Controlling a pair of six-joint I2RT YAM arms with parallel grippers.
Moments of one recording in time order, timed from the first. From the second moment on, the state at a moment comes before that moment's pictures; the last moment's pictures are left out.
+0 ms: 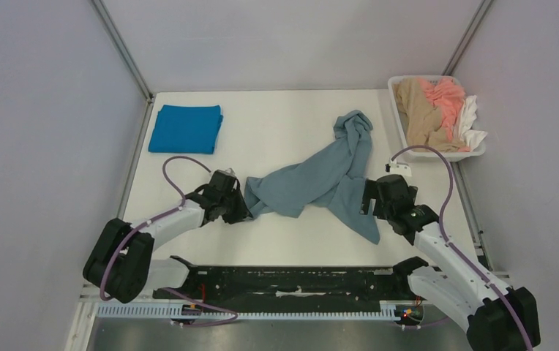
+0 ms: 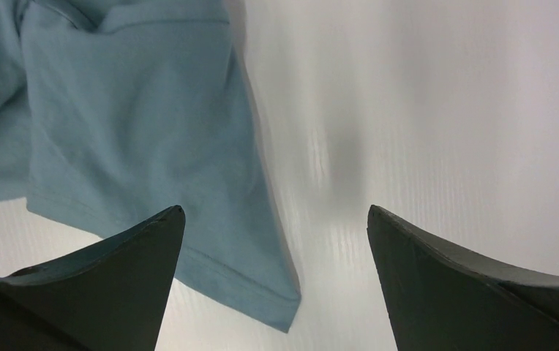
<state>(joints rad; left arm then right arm) -0.46 1.28 0.54 -0.27 0.11 -0.77 0.37 0.87 0.50 -0.50 0.35 0.42</state>
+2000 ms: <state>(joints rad) -0.24 1.08 1.27 -0.60 -0.26 -0.71 0.29 1.10 1.47 -0.36 0.29 0.21</state>
